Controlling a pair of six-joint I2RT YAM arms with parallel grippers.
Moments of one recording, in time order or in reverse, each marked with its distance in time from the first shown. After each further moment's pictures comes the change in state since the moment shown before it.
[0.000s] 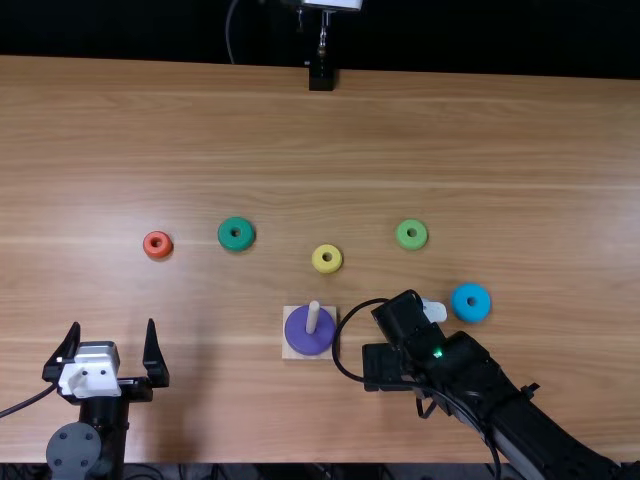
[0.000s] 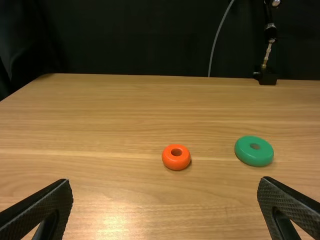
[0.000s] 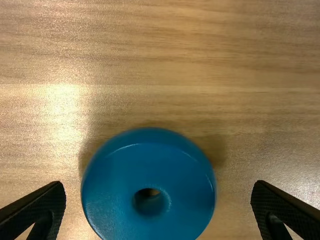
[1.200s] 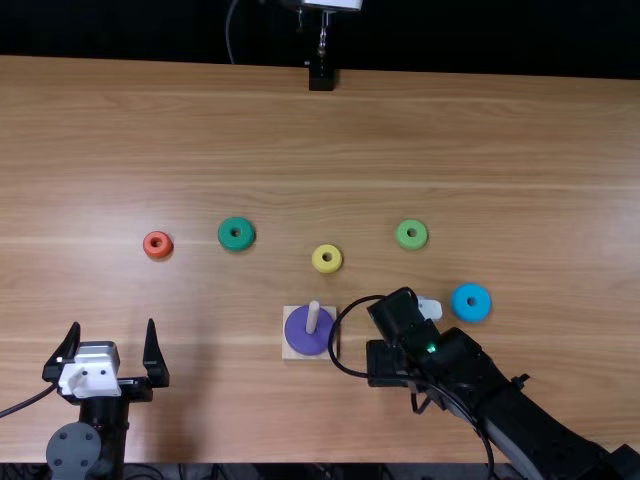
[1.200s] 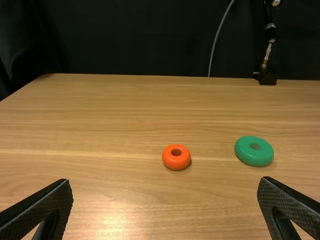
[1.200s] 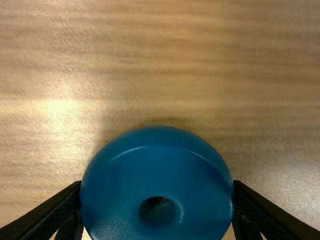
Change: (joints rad) left arm 0.000 0.000 0.000 0.000 0.000 0.000; right arm 0.000 0.051 0.000 0.053 -0.008 0.008
